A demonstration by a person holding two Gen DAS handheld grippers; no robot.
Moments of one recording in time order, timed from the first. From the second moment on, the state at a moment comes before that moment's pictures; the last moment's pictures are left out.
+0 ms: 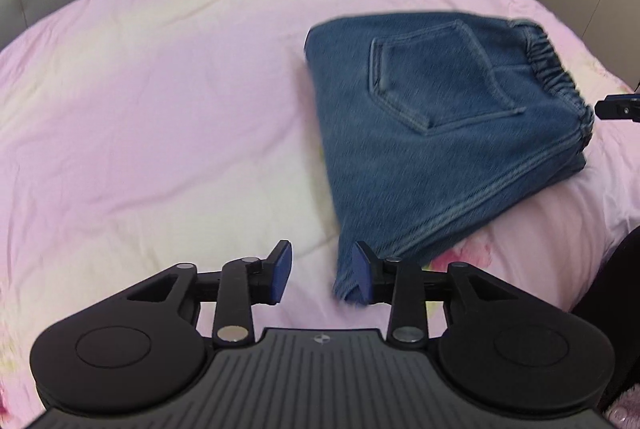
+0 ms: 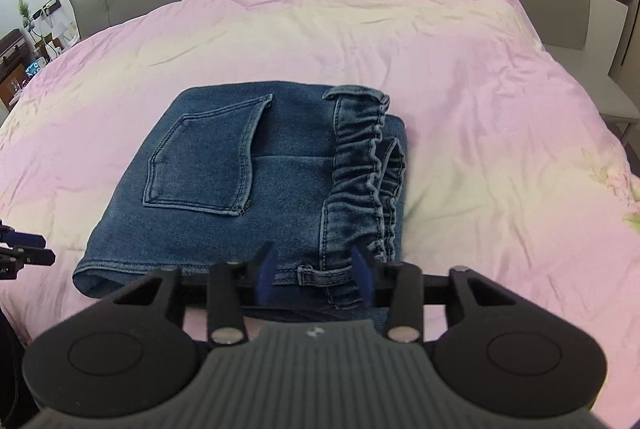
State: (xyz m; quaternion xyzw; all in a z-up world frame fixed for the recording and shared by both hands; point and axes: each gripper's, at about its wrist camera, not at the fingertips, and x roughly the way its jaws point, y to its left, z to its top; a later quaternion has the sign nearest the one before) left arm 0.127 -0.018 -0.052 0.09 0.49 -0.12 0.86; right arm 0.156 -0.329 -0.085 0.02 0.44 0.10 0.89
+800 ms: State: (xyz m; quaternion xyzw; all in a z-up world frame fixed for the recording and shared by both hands) left arm 0.243 0.003 -0.127 -0.19 0.50 -0.14 0.83; right arm 0.249 -0.406 -0.164 0.27 0.53 0.08 0.80
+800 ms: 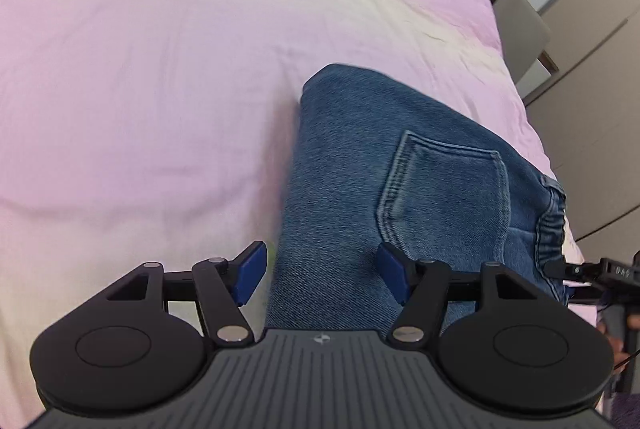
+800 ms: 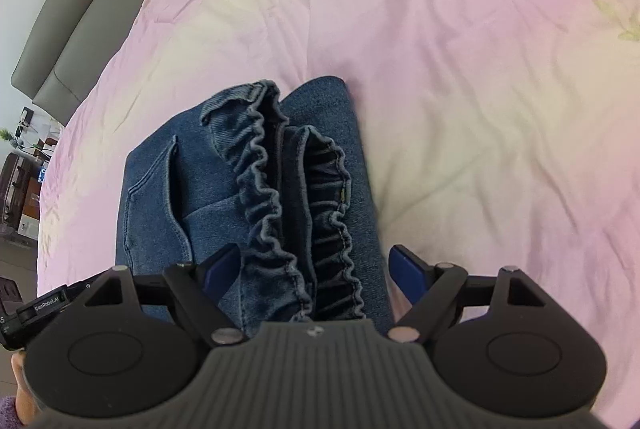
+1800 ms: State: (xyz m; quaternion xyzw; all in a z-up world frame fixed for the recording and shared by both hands) left arm 0.227 0.022 -0.116 -0.31 0.49 -0.18 0.79; right arm 0.235 -0.377 -0.098 0.27 0.52 0.12 0.80
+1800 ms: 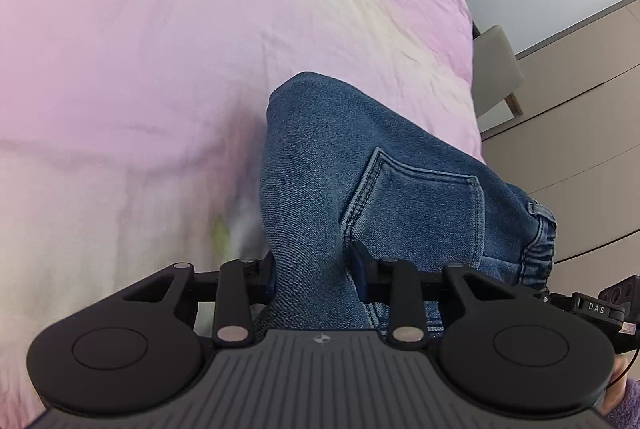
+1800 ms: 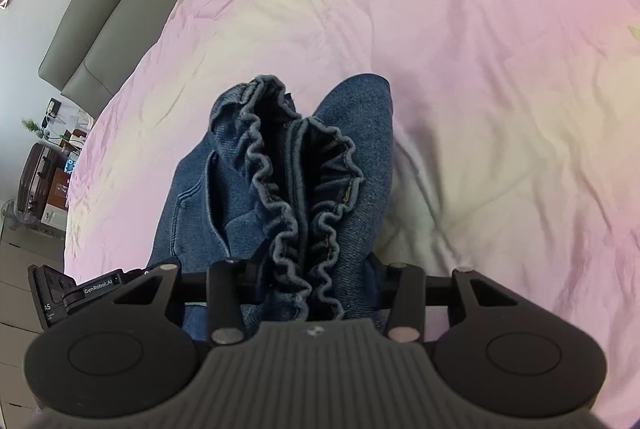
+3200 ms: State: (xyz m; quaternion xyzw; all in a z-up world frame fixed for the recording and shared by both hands) left arm 0.252 0.305 -0.146 -0.31 0.40 -0.03 0.86; right arm 0.371 -0.050 -0.185 0.28 0.52 0.22 0.77
